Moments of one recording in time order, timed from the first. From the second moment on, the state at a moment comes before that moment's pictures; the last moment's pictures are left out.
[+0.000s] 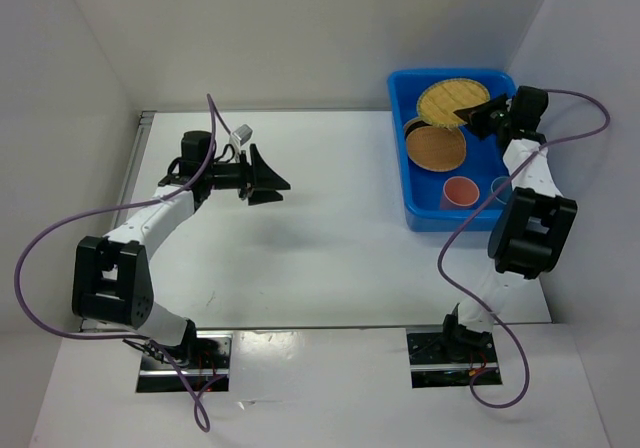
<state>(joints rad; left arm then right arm) -0.14 1.49 1.02 -0.07 1.10 -0.79 -0.32 1.82 1.50 -0.13 -0.50 0.96</state>
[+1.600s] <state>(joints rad) -0.12 1.40 1.00 -0.09 0.94 -0.87 -0.14 1.73 1.63 -0.70 -0.16 0.82</state>
